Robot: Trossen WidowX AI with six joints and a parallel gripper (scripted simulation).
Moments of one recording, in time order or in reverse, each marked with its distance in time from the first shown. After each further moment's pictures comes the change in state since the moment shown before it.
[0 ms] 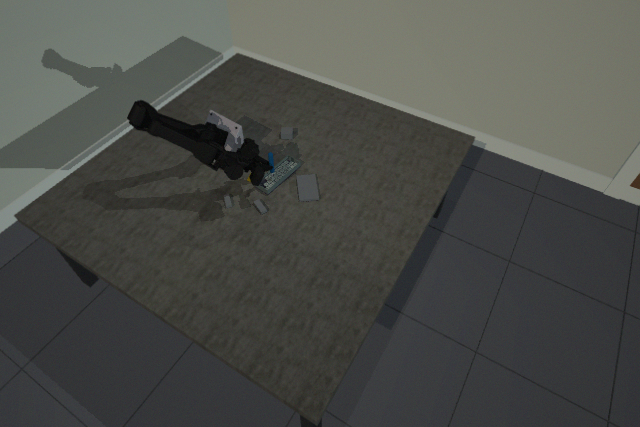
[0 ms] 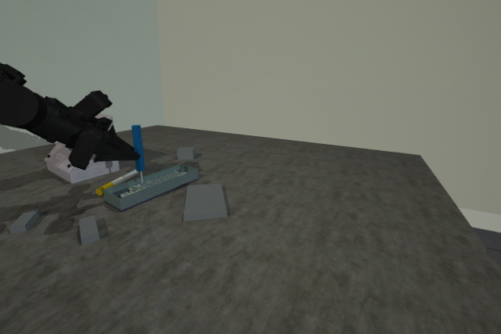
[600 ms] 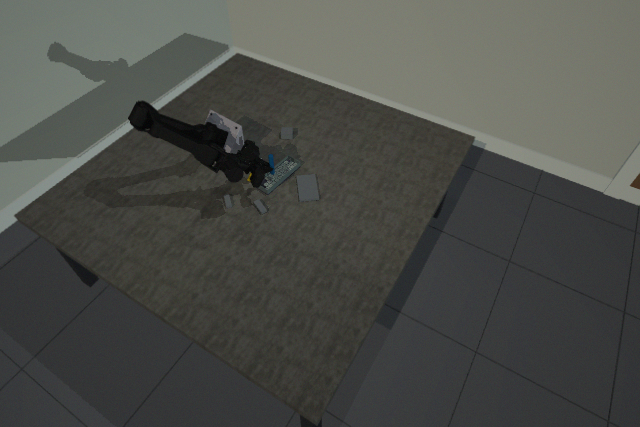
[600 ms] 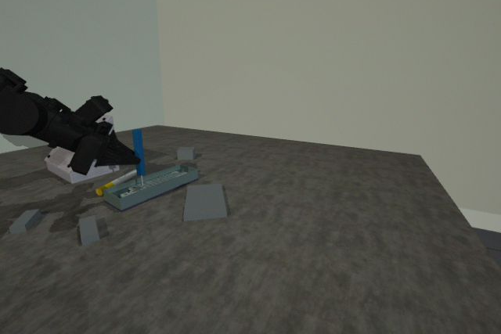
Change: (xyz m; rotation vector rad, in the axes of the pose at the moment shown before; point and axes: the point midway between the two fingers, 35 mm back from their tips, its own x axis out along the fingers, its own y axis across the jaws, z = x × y) arm 0.005 0.000 -0.008 -0.001 0.000 0.000
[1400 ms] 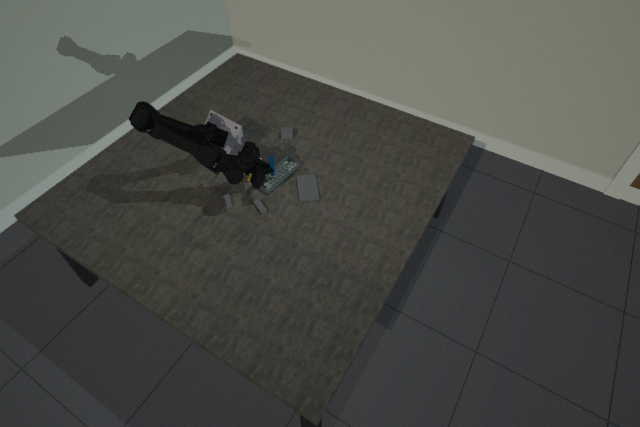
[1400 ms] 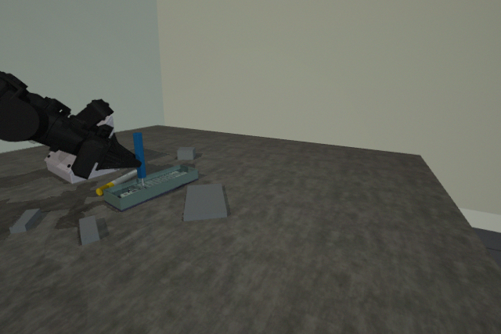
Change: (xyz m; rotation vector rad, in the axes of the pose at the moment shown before) arm 0.004 0.001 -0.005 -0.001 -0.002 0.004
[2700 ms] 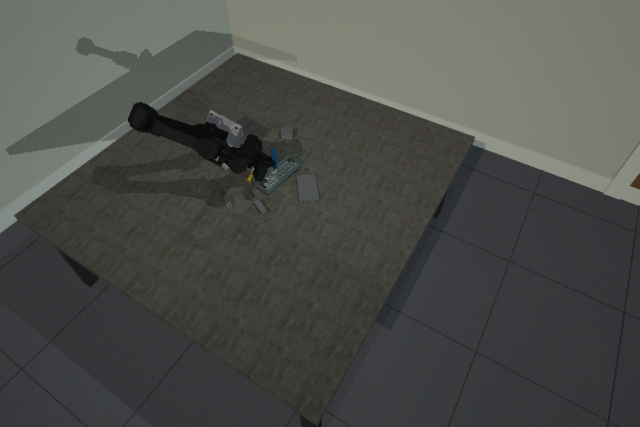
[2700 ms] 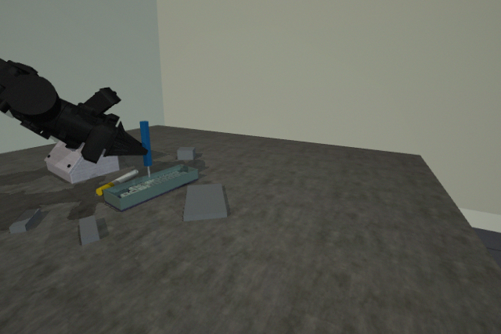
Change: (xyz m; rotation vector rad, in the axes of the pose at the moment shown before) arm 0.001 0.009 0.026 0.004 0.000 -0.001
